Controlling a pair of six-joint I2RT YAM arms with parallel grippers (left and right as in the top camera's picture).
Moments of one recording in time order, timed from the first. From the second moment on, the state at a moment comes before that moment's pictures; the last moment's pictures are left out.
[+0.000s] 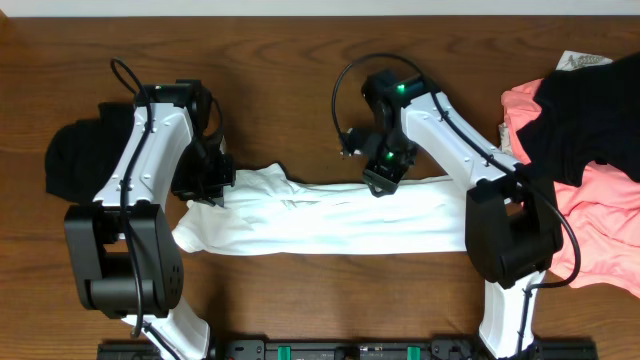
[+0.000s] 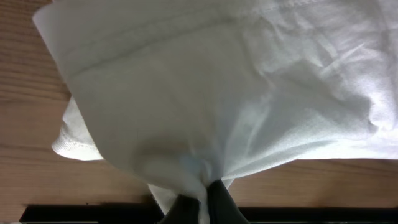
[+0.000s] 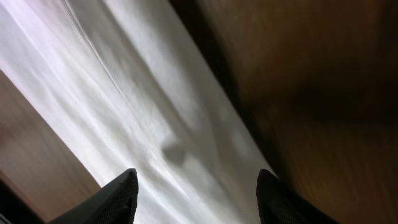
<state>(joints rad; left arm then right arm) -0.01 1.85 1.41 -1.39 0.10 -0.12 0.44 2.09 1.63 -1.23 -0.16 -0.61</state>
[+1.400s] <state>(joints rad) -0.01 1.85 1.41 -1.52 0.10 -0.12 0.45 2.09 1.52 -1.36 -0.23 -0.54</state>
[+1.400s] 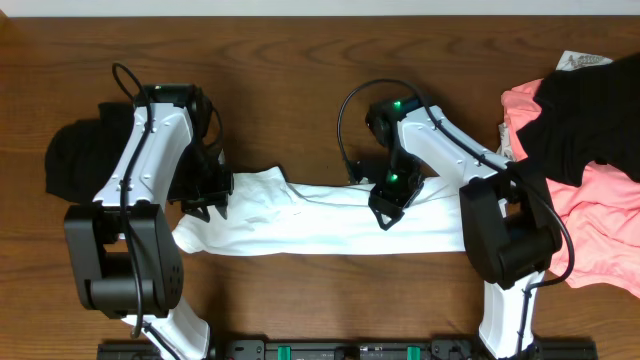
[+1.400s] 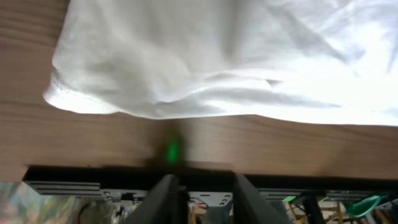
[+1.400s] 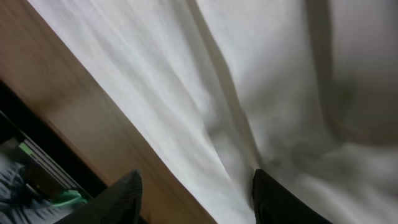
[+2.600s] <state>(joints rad) -0.17 1.83 1.40 -1.05 0.20 -0.12 0.45 2.09 1.54 -1.19 -0.16 -0.28</state>
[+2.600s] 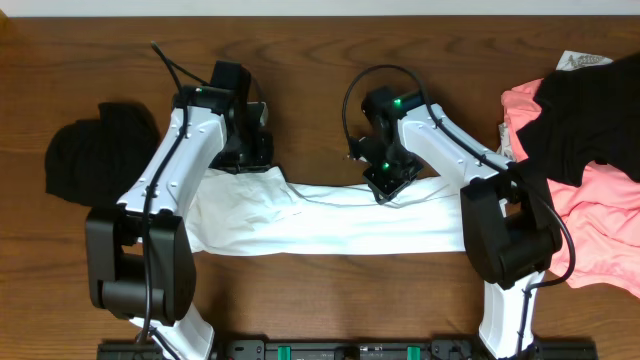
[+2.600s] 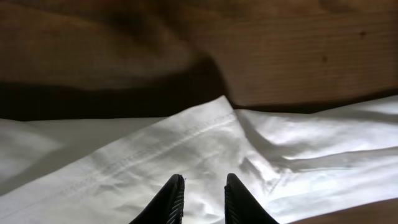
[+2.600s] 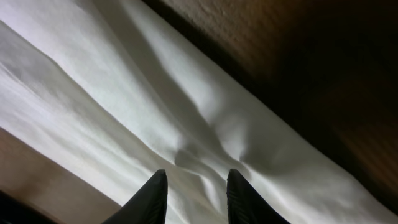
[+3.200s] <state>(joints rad) -0.17 1.89 1.11 -1.05 0.26 -0.15 0.45 2.09 1.54 -1.19 -0.14 -0.27</state>
